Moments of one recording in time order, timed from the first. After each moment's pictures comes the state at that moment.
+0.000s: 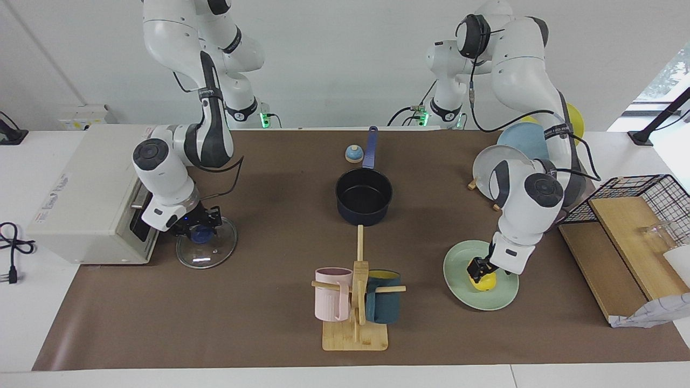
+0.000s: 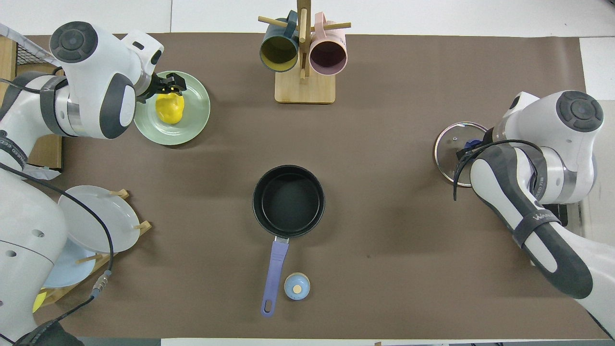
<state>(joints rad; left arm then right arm) -0.16 0.59 -0.01 -1.49 0.07 2.22 -0.35 0.03 0.26 -0.06 -2.02 -0.02 2.27 -0.29</state>
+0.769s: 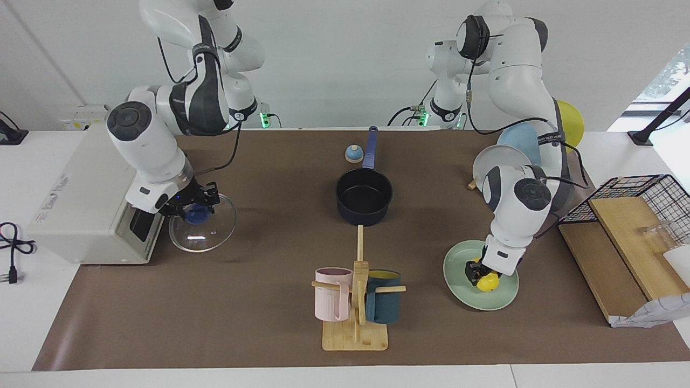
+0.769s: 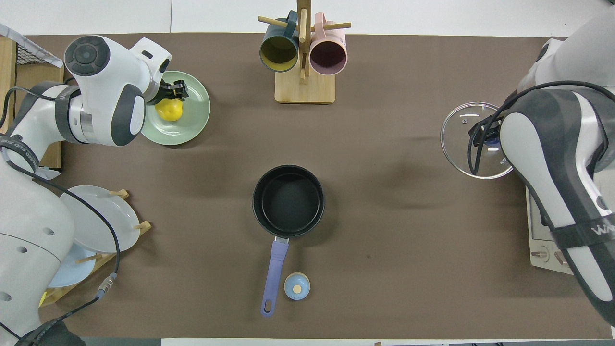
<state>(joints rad) -0.17 0.60 -0.02 -1.52 0.07 2.26 -0.35 0.12 0.22 -0.05 -1.57 -0.02 1.66 -0.20</state>
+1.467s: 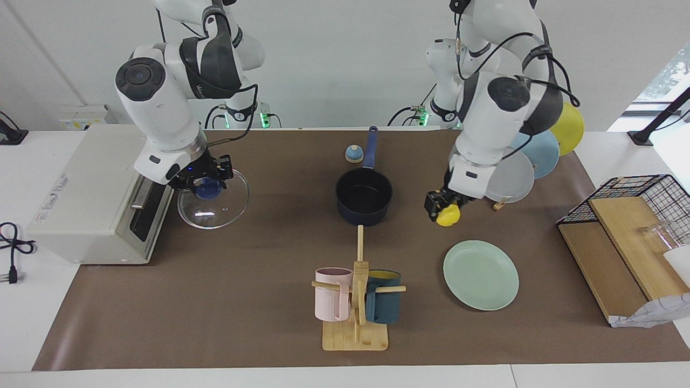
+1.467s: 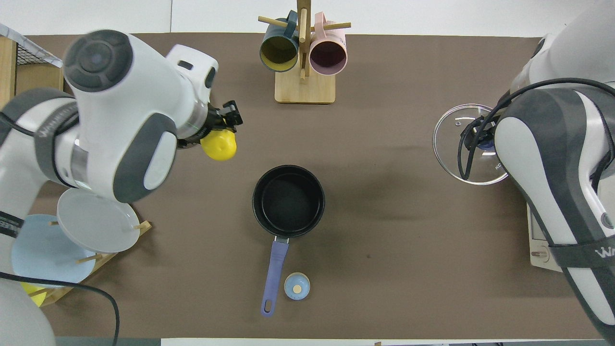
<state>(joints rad) -0.46 0.20 -0.04 -1.66 -0.04 1.91 -0.74 0.16 0.20 -0.05 -1.54 -0.02 1.60 -0.16</state>
